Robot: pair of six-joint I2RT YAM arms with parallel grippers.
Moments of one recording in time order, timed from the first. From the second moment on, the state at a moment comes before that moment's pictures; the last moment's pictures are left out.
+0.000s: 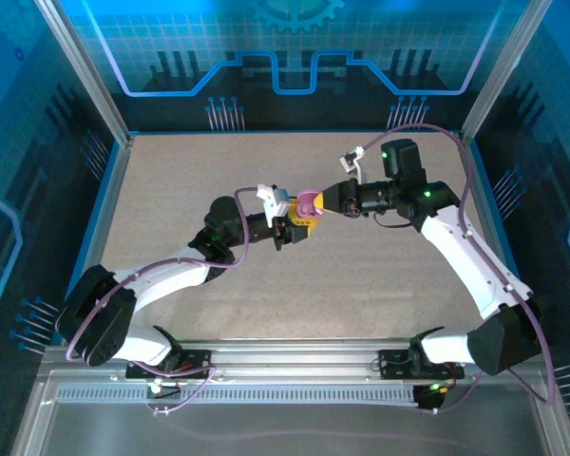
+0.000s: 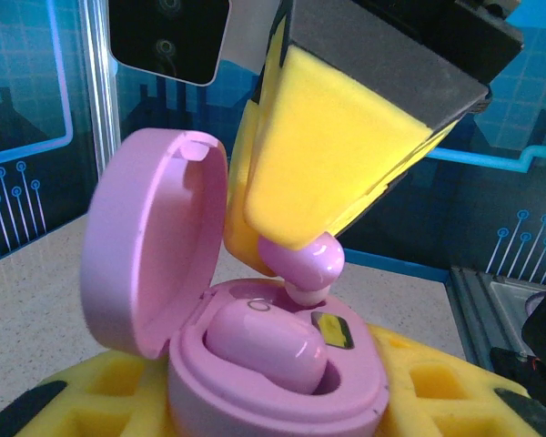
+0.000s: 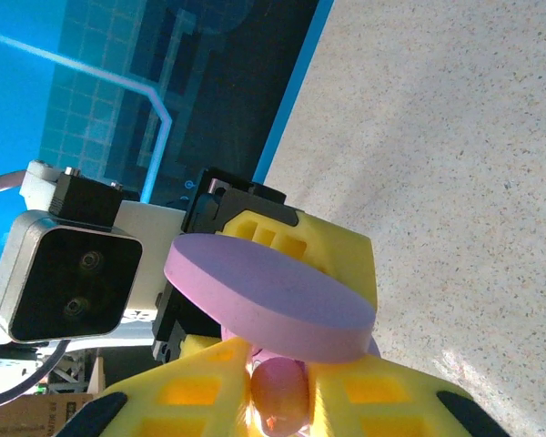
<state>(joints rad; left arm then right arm) -0.61 1.40 0.73 0.73 0.63 -0.12 0.35 1.33 1.29 -0.63 -0.91 0.54</state>
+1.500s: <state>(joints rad) -0.61 1.42 0.73 0.74 0.62 -0.13 0.37 1.22 1.28 -0.67 -0.69 0.48</state>
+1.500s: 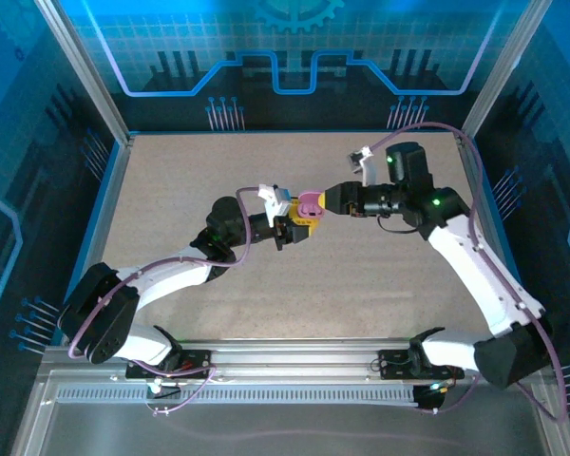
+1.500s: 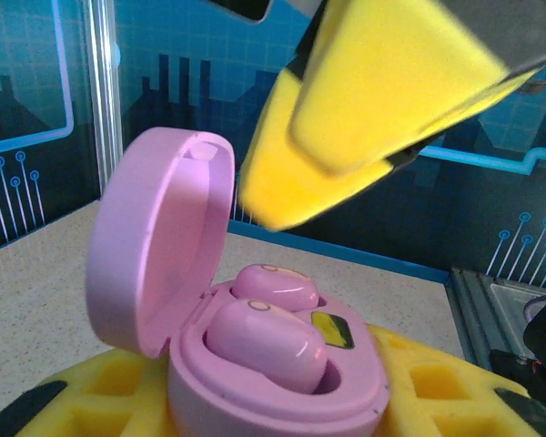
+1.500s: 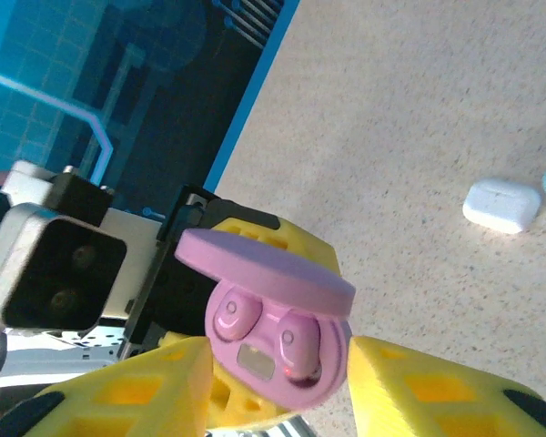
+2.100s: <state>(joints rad) -0.61 1.40 0.73 0.76 0.64 -0.11 0.29 1.32 1.35 -0.63 -0.63 0.61</state>
